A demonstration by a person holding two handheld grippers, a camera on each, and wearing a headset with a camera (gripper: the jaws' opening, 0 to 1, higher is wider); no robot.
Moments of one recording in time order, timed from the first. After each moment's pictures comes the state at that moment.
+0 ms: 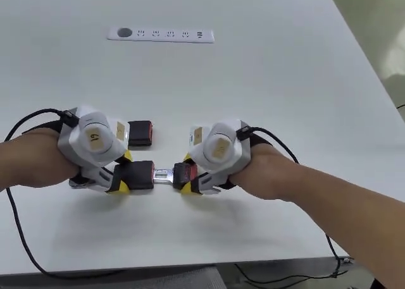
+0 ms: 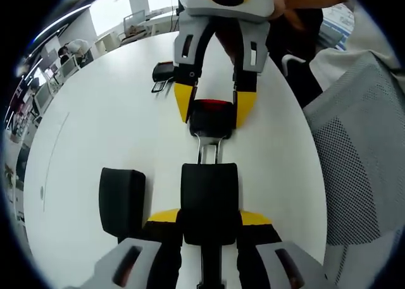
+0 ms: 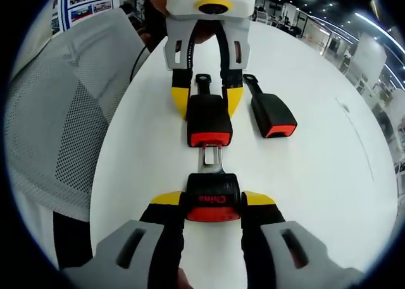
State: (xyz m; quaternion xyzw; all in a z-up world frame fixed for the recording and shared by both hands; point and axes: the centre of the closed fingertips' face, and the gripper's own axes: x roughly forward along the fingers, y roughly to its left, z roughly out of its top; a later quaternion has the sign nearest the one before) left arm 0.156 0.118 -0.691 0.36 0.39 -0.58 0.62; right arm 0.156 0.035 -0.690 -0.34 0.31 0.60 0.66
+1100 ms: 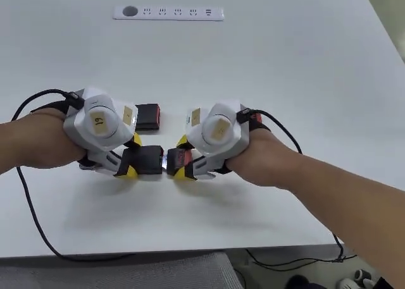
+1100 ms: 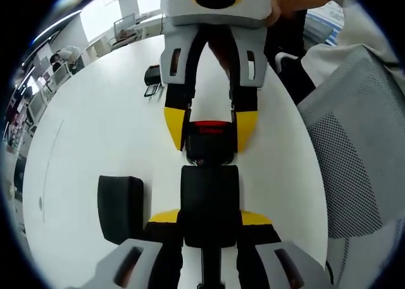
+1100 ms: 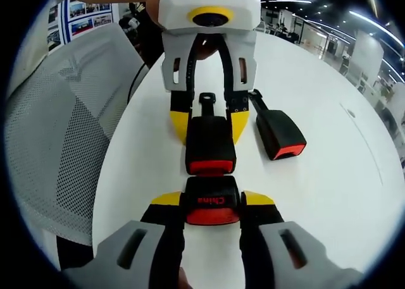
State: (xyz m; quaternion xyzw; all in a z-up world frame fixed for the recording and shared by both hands) left arm 0.158 0.120 -0.693 0.37 0.38 -0.60 0.60; right arm 0.153 0.079 -0.684 -0.29 0.29 0.62 0.67
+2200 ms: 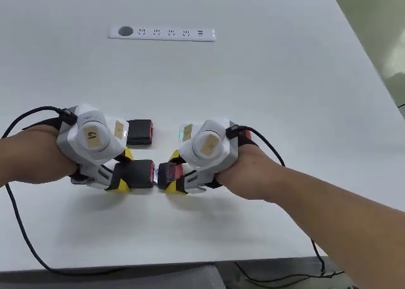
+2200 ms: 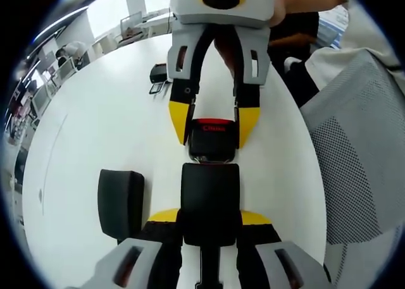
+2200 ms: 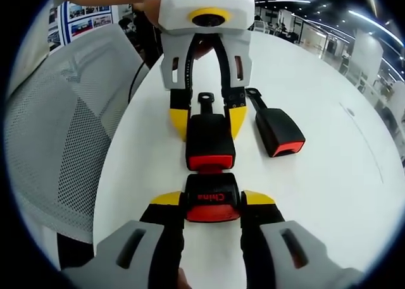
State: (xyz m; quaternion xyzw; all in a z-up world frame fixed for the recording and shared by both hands) left arm 0.153 0.119 -0.692 0.36 0.39 -0.59 0.61; right arm 0.151 0.065 -0.686 -0.29 0.30 0.62 0.67
